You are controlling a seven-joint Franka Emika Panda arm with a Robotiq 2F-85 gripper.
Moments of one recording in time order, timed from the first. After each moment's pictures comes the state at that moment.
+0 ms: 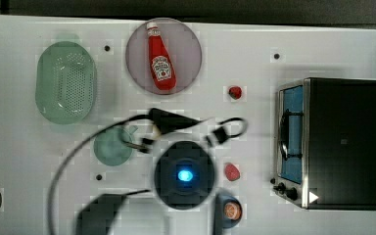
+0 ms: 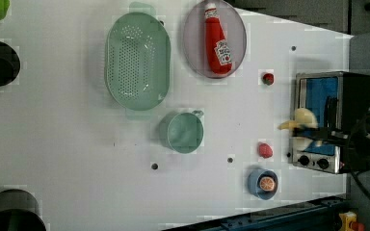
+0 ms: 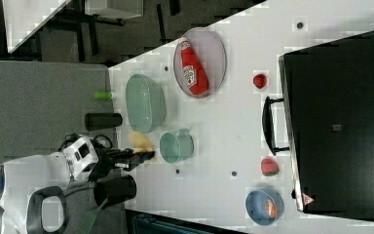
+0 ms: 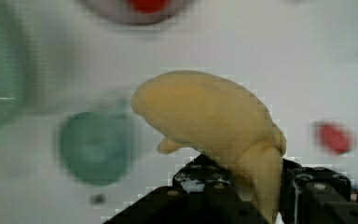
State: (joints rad) arm -0.01 -0.32 0.09 -2.33 0.15 0.46 -0.51
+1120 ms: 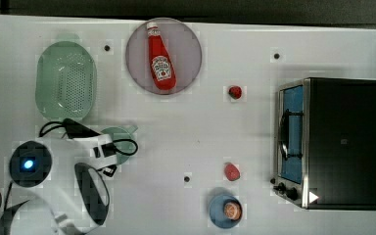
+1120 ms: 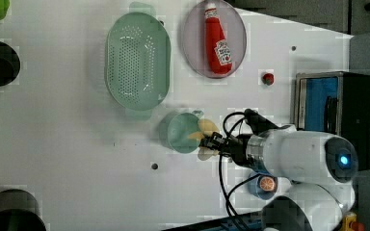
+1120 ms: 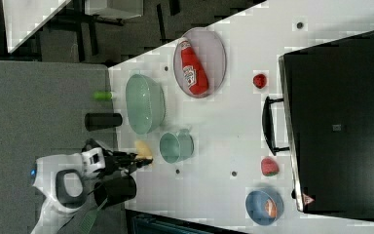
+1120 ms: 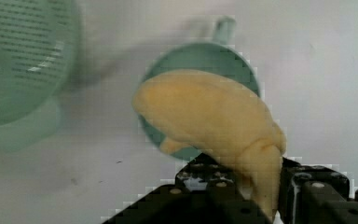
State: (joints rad) arm 0.07 0.02 0.45 -2.35 0.01 0.73 0.21
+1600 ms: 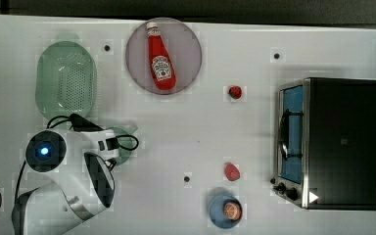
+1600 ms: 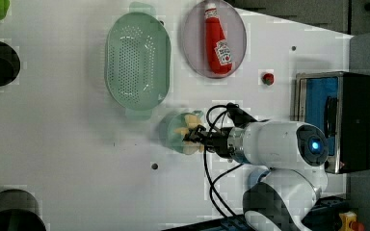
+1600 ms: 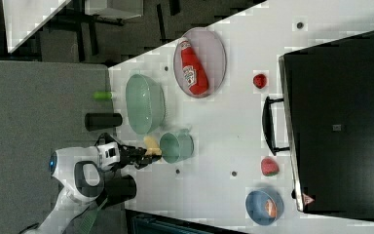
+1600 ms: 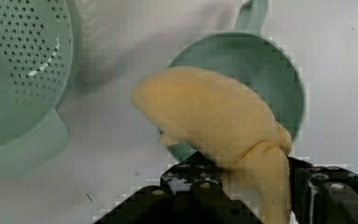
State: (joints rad) arm 0.08 0.16 0.45 -2.33 0.00 0.86 0.27
